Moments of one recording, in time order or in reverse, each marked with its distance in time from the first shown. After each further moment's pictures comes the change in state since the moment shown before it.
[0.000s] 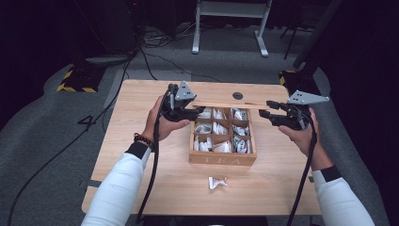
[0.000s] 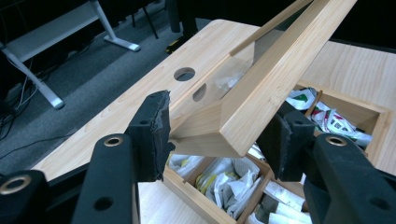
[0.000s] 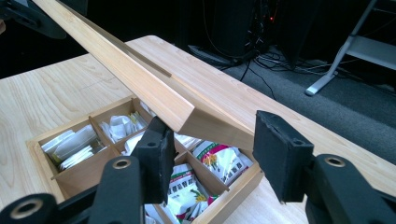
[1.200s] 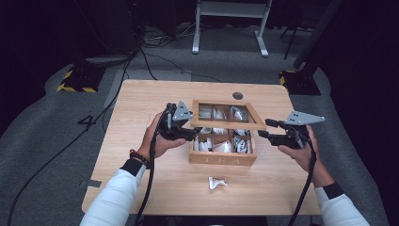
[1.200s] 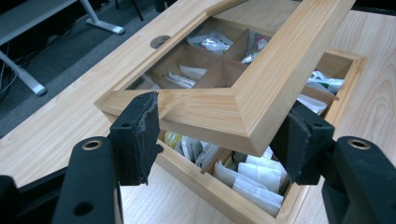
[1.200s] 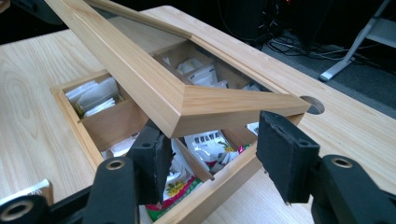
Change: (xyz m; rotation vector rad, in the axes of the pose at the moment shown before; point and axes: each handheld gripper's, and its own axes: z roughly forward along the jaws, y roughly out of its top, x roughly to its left) left arm -0.025 -0.042 -0.003 0.059 -0.046 0.013; right arm 0.025 -0.045 -0.007 0.059 0.038 -0.020
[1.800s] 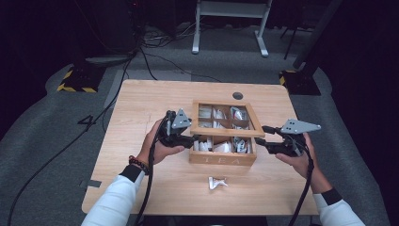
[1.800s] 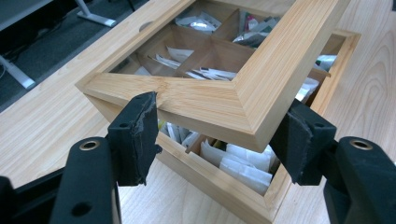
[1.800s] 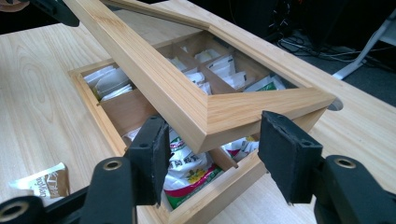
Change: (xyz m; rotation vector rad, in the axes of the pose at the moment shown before) left arm -0.009 -0.019 0.004 0.020 -0.020 0.007; right arm 0.016 -0.014 0.002 0.003 0.032 -0.029
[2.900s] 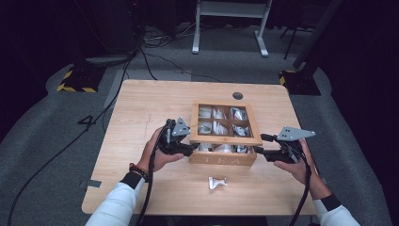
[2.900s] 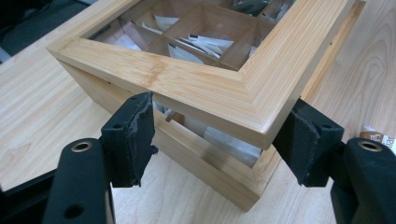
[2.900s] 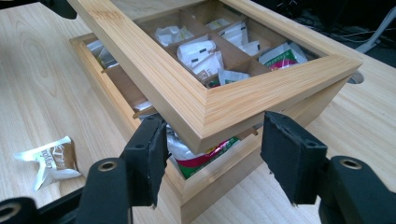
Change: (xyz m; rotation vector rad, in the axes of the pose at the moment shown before) left arm -0.009 -0.025 0.011 0.039 -0.021 -0.040; right arm 0.009 -0.021 0.007 0.065 0.018 0.014
